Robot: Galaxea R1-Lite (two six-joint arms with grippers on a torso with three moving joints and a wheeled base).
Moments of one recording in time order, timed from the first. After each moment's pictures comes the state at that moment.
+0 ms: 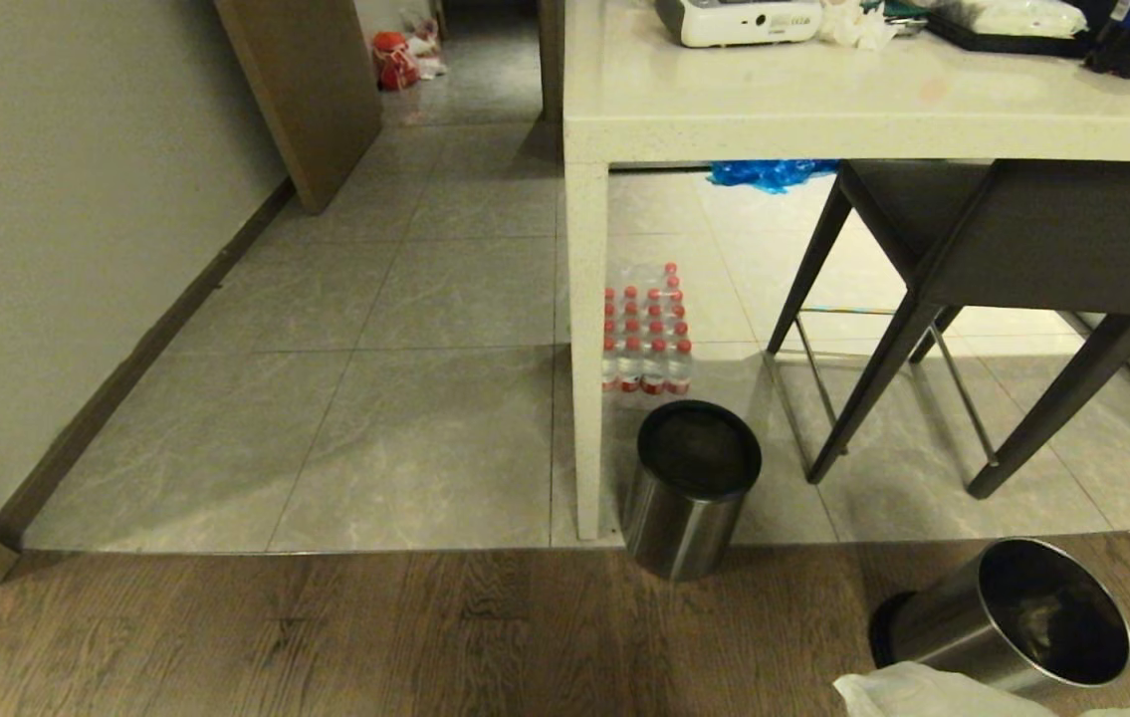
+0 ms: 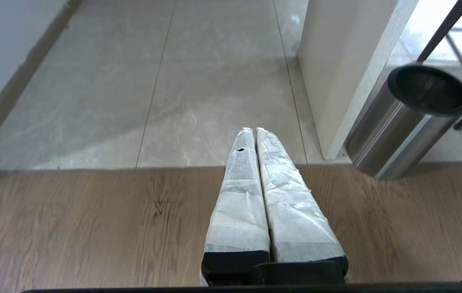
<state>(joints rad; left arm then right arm) 0.00 0.00 0.00 0.00 0.00 -0.01 -0.01 0.00 -0.08 0.20 -0.01 0.02</state>
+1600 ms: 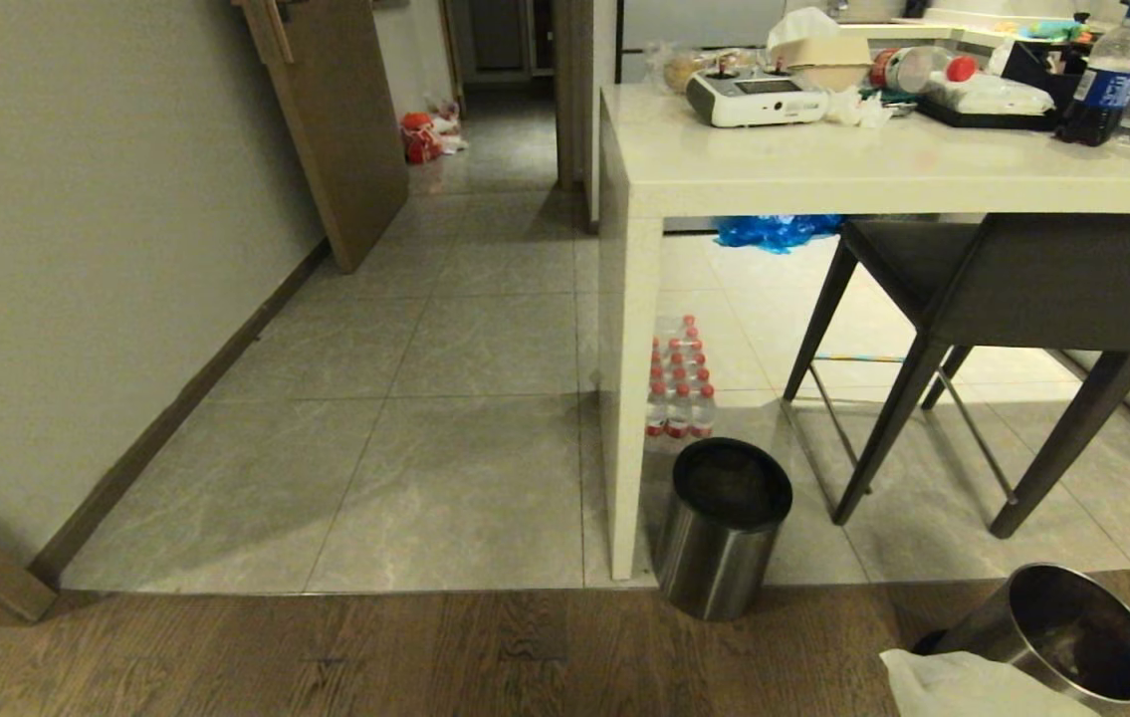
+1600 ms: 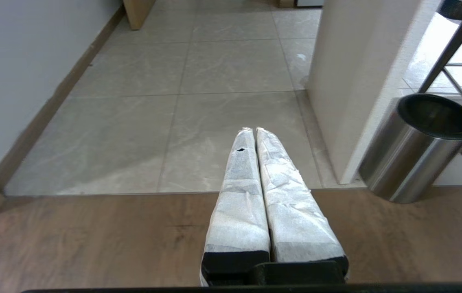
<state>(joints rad) 0.00 0.00 0.00 0.00 0.00 -0.01 -0.01 0.00 -0.08 0.20 -0.01 0.02</state>
